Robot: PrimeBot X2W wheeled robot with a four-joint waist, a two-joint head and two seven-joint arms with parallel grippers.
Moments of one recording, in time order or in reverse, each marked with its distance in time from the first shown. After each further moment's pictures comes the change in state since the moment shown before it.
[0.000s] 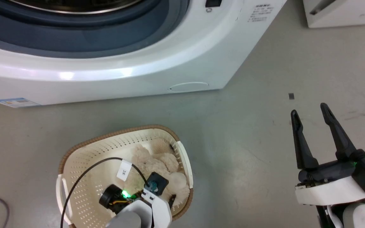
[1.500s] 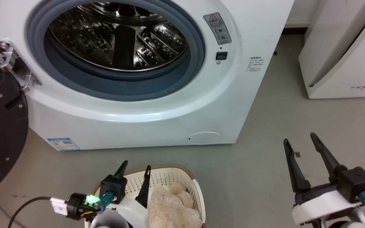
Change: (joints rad) left arm 0.381 -0.038 0.551 -0.662 0.258 0.048 -0.065; right arm 0.093 0.000 -0.005 0.056 -0.044 0.000 0.089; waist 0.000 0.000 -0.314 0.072
